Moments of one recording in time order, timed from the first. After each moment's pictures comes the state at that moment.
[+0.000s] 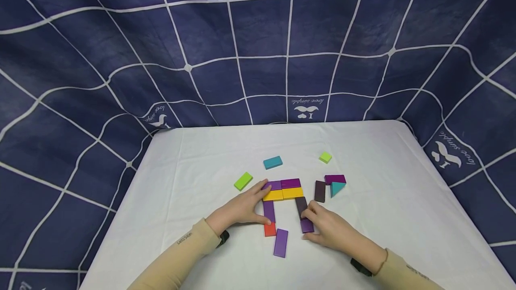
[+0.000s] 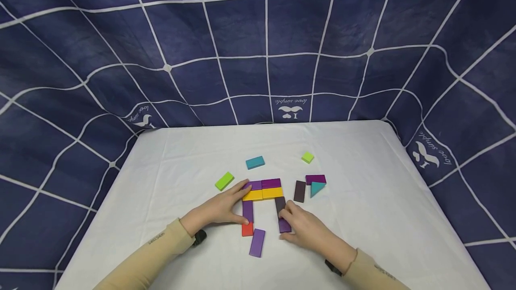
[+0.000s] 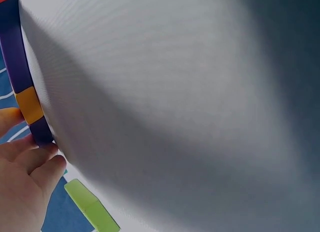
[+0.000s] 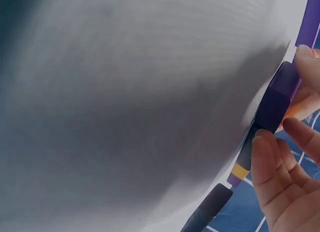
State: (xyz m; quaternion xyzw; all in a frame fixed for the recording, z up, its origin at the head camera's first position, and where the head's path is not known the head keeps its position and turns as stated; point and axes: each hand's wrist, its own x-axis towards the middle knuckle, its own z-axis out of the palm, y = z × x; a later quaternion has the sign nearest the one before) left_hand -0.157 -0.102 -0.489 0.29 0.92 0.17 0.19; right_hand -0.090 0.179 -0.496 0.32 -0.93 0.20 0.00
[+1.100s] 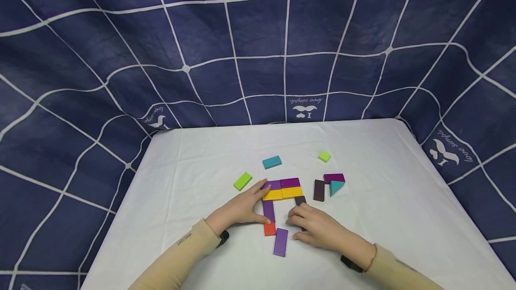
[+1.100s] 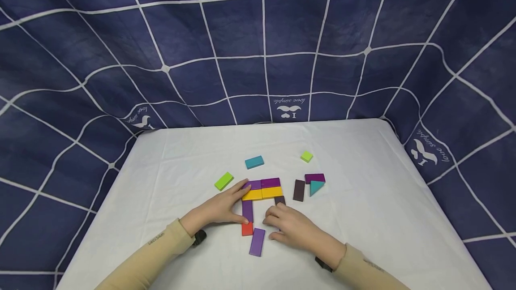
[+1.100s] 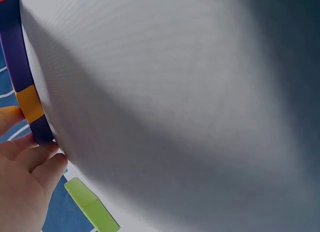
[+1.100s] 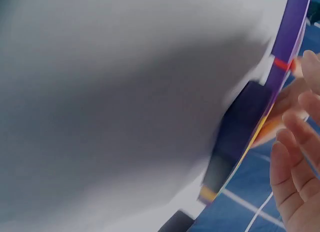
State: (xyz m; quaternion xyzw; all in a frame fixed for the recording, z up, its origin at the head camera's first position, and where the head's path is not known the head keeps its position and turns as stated) left_hand -0.157 -0.102 -0.491 0.30 0.92 0.18 0.19; right_hand -0.095 0.162 -0.495 0.44 -0.88 0.20 0.04
